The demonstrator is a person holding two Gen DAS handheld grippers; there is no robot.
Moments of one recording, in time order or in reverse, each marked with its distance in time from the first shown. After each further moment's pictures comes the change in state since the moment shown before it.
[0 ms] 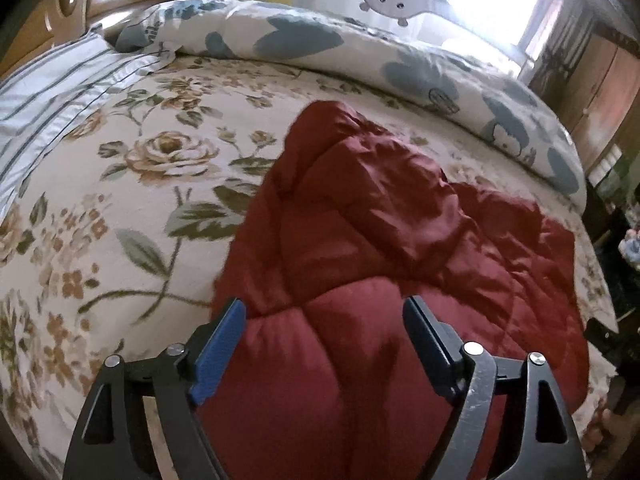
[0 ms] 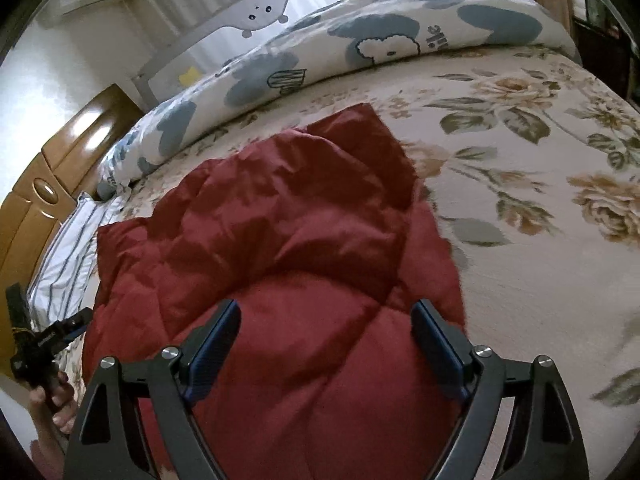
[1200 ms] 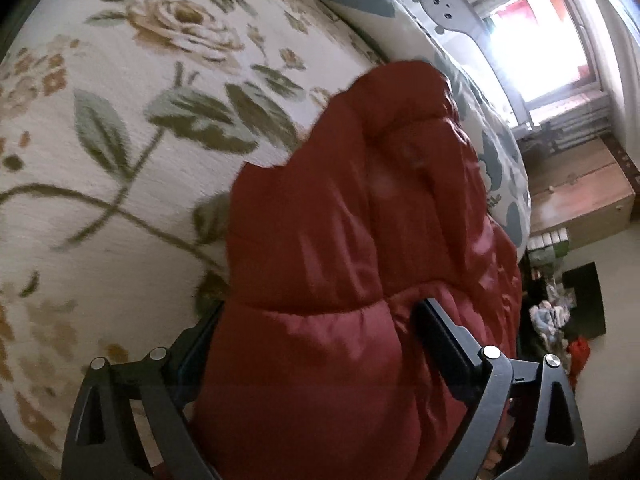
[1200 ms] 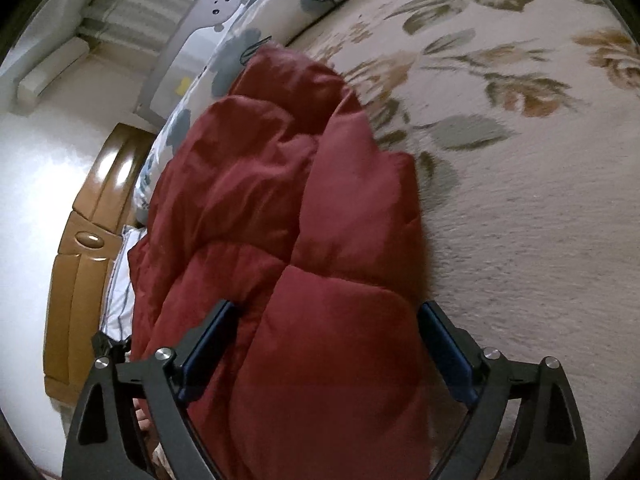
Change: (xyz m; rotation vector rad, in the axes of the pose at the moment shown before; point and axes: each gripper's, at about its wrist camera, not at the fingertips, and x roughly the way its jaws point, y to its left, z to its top) left arm 0.083 0.079 -0.006 -0.346 0.176 -0.341; right arm 0.053 -0.072 -0.017 0.267 0.169 0.282
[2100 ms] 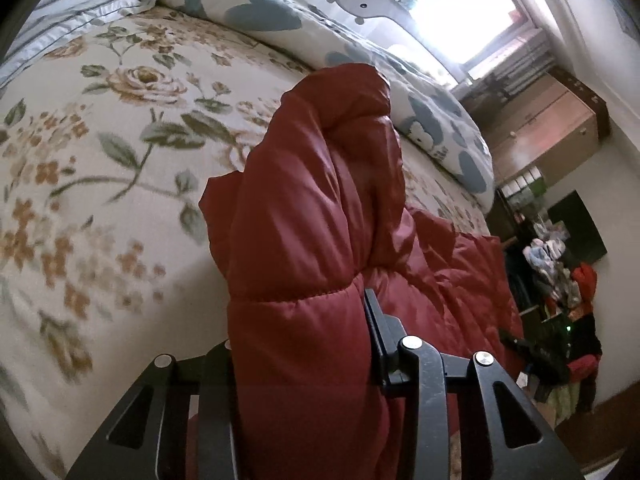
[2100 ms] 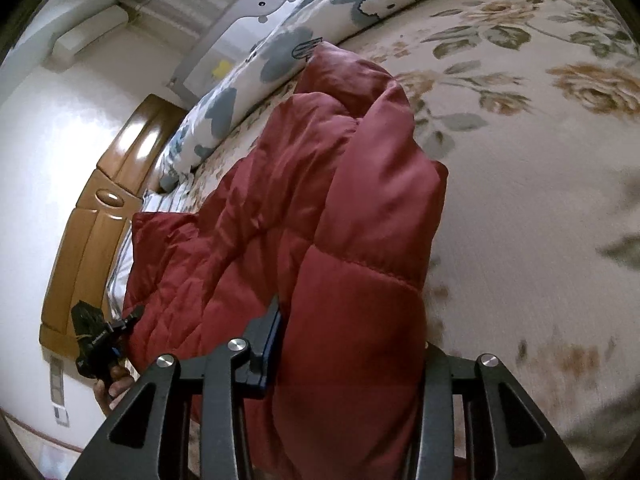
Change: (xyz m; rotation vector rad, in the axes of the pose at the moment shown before) left arm -0.132 -0.037 -0.102 0.256 -0.045 -0.038; right arm -0.098 0.038 -0.084 -0.119 -0.010 -0.005
